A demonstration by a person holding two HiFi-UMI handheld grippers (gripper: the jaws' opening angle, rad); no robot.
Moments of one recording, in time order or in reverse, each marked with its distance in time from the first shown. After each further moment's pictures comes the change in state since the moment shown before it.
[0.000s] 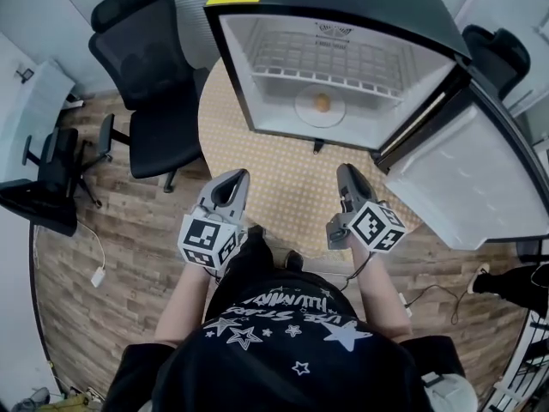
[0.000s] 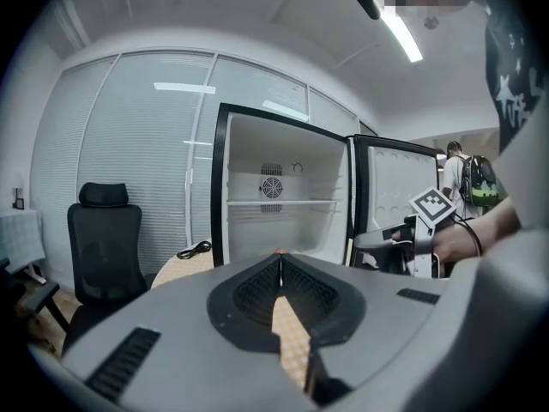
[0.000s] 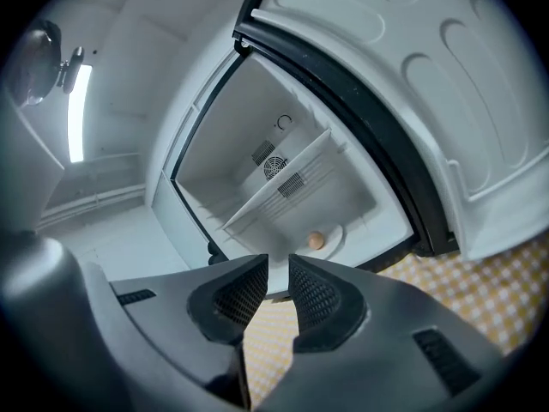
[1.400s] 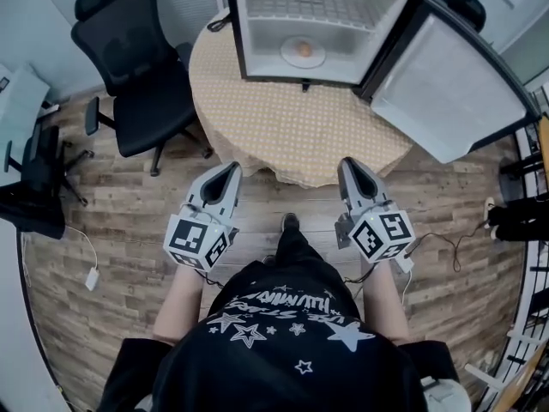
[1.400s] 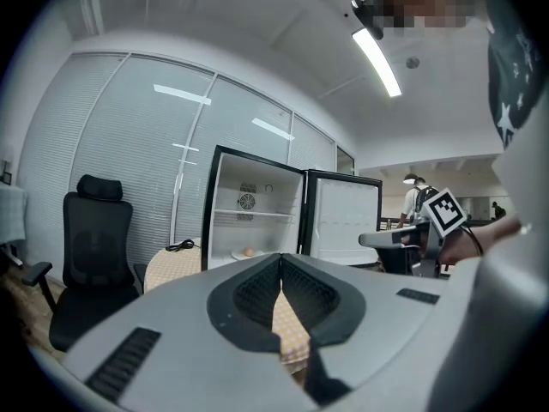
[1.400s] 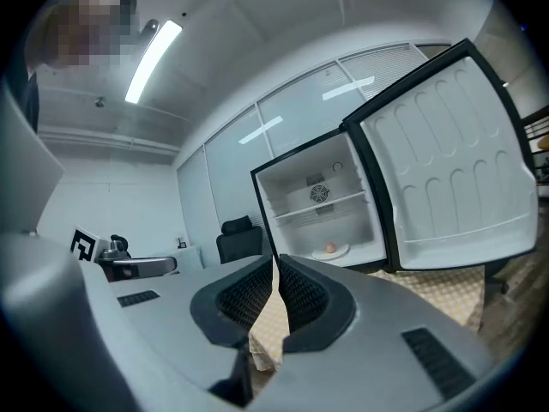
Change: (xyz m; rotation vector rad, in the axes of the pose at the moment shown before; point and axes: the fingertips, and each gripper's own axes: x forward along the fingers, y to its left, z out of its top) left arm -0.178 -0.064 -0.020 -0.049 -0.103 -0.152; right arm -0.191 0.129 -0.068 -0.415 -0.069 -0.017
